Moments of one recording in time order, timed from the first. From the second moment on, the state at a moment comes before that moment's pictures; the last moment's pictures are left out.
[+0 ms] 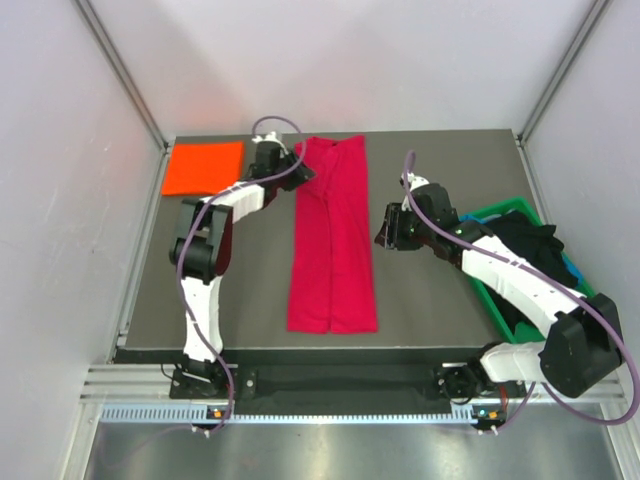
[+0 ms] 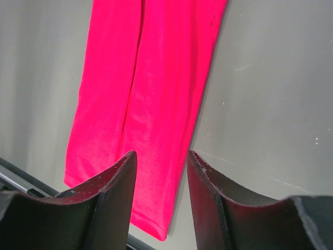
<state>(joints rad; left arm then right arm) -0.29 2.19 1.54 0.15 0.24 -0.72 0.52 1.29 0.96 -0.38 -0.10 0.46</state>
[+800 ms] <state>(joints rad) -0.23 2.22 1.49 0.17 0.24 -0.81 0.52 1.29 0.96 -0.38 -0.11 0.46</state>
